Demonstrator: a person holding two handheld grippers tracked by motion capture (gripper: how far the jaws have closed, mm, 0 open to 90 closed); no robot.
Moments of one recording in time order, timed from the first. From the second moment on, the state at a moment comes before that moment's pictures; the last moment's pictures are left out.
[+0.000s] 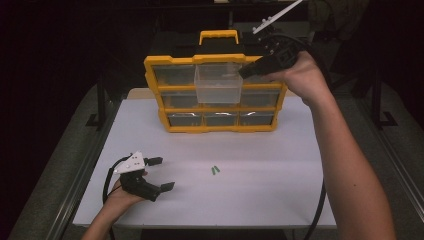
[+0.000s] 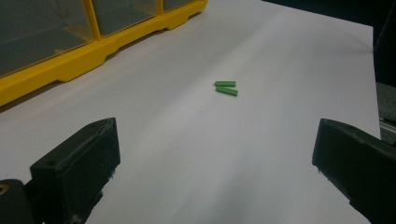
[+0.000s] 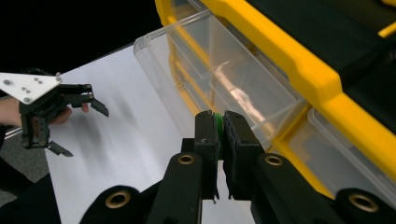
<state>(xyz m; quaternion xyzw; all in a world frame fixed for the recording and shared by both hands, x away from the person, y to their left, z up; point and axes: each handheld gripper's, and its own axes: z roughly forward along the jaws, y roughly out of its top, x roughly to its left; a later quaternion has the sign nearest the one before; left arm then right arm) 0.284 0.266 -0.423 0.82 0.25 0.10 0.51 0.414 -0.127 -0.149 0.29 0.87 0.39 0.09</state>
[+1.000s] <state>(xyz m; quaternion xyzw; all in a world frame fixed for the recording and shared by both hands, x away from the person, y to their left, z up) 0.284 0.265 -0.424 0.82 0.24 0.10 0.52 0.433 -0.115 -0.146 0.29 0.87 0.38 0.11</state>
